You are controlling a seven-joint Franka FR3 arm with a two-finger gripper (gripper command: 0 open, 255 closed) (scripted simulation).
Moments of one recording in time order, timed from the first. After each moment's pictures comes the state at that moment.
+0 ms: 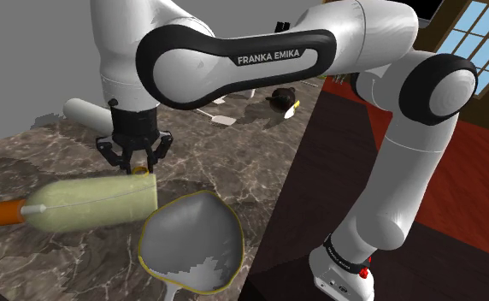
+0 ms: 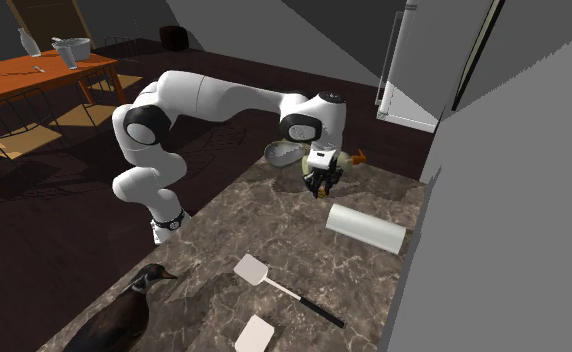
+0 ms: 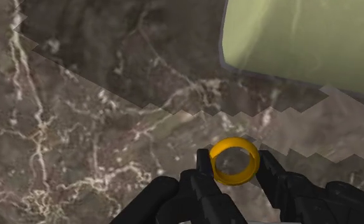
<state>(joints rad) 0.10 0.24 0.75 -1.67 -0.18 1.85 1.16</state>
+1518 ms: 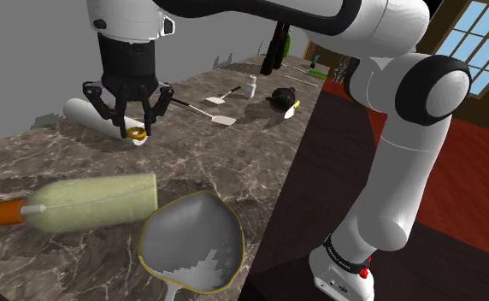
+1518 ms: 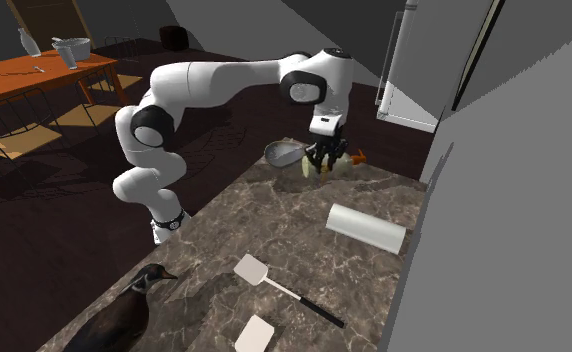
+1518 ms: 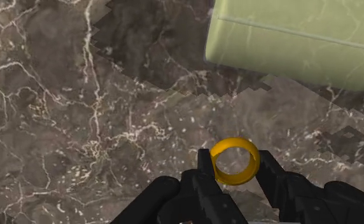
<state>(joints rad) 0.15 0.28 0.76 -1.35 -0.19 1.55 1.16</state>
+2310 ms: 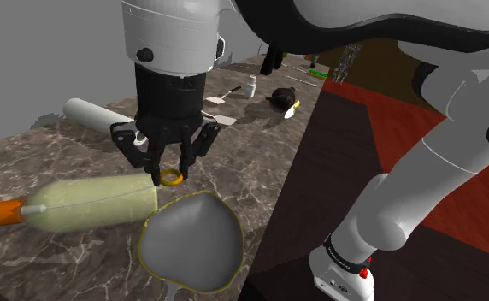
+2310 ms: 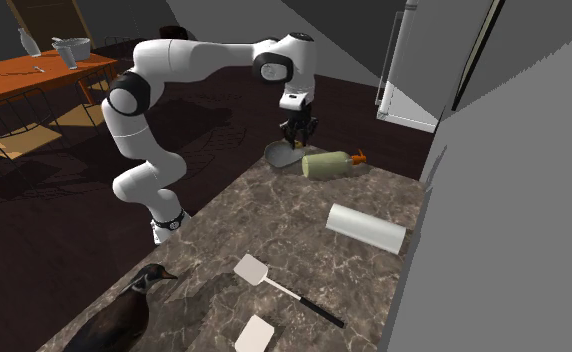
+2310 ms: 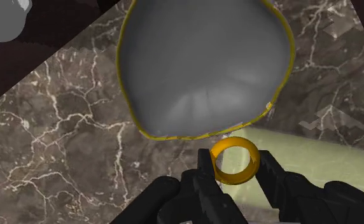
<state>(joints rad) 0.13 -0.10 0.81 -1.69 0.07 1.62 1.20</state>
